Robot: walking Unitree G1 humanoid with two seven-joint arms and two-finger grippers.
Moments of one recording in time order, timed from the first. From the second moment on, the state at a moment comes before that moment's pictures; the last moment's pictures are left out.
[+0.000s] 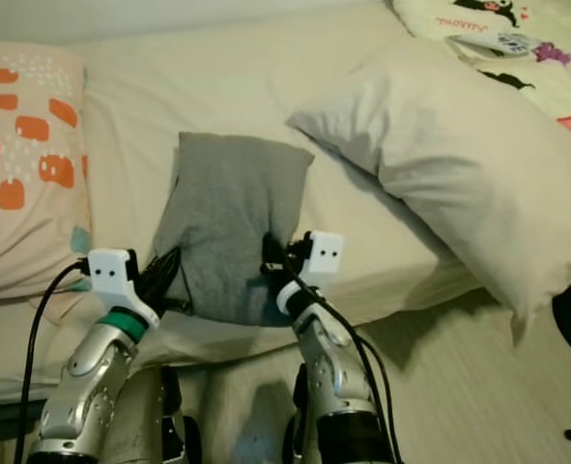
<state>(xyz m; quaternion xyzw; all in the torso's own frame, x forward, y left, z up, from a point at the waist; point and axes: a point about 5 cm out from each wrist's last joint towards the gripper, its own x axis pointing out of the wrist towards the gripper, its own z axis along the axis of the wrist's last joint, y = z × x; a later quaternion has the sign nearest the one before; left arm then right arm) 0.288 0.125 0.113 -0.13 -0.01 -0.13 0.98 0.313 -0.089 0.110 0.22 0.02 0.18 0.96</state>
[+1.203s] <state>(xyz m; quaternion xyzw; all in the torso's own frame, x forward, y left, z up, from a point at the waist) 0.290 0.118 0.117 -0.11 -0.01 -0.14 0.98 0.313 -0.092 0.104 0.21 0.03 0.16 0.96</state>
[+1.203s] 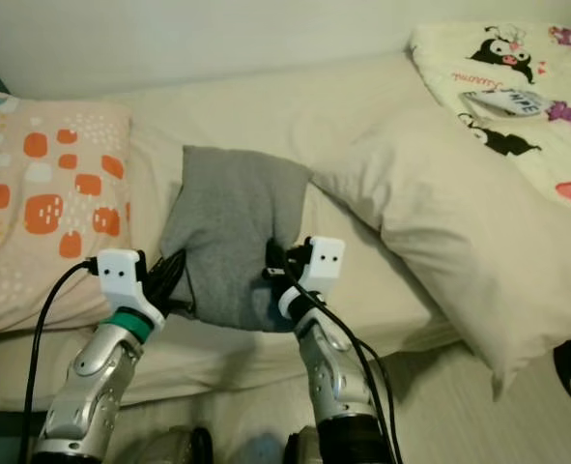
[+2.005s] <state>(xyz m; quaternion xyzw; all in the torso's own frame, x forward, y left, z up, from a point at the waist) 0.305 0.114 0.135 -0.05 -0.03 -0.15 0.99 0.314 -0.094 0.109 0.21 0.02 0.14 0.97</state>
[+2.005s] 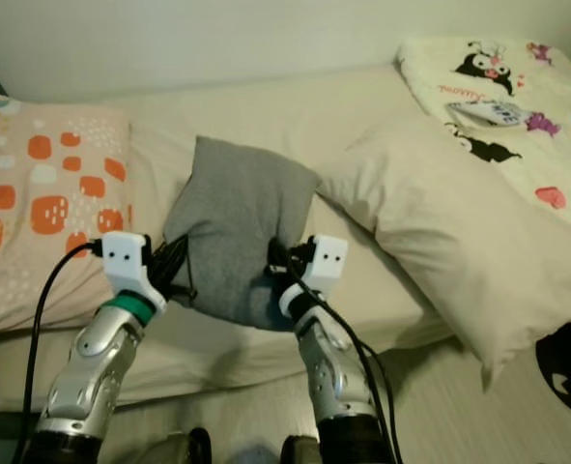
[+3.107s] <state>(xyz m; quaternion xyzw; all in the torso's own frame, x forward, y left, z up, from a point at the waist) 0.321 0.109 0.138 -0.04 -0.02 -0.14 0.99 0.318 -0.097 0.118 0.18 -0.04 0.09 0.98</state>
